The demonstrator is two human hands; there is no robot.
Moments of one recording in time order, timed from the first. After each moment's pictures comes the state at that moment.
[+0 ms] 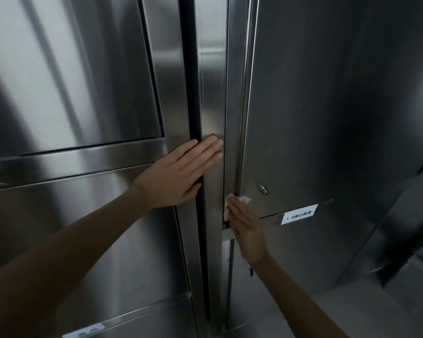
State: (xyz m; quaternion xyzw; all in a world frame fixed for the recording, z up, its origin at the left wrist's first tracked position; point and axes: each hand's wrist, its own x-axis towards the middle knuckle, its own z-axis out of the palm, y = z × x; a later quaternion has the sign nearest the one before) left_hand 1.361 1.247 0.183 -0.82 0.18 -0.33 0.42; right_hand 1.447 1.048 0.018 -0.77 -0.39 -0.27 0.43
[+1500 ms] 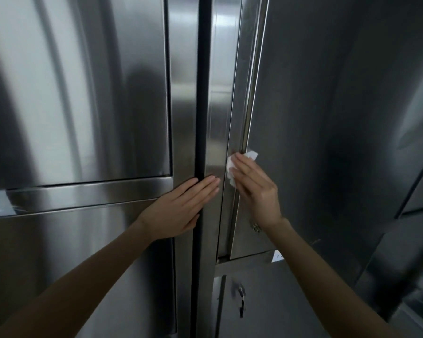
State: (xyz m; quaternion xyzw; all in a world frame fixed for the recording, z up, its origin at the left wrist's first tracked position) left_hand 1.356 1.241 0.186 -0.82 0.15 -0.37 0.41; right_hand 1.483 1.054 0.205 -0.64 -0.53 -0.44 0.34
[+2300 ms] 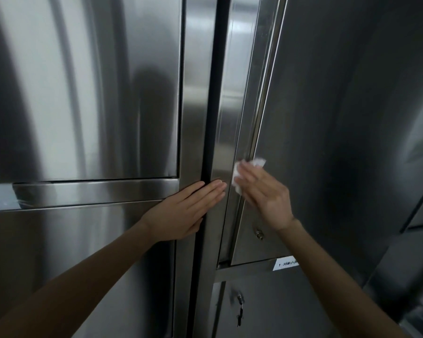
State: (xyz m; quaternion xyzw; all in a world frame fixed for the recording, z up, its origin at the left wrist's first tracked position) left_hand 1.358 1.244 0.183 -0.81 0.13 -0.37 0.44; right_hand 1.495 1.043 0.214 -0.60 -0.58 -0.52 0.19
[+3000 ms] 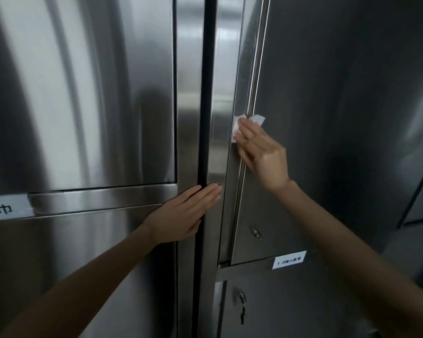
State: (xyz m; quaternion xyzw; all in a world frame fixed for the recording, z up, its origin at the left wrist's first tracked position) left_hand 1.356 1.242 0.186 -0.82 0.13 -0.36 0.42; right_hand 1.491 1.056 0.296 -0.60 -0.53 -0.55 0.23
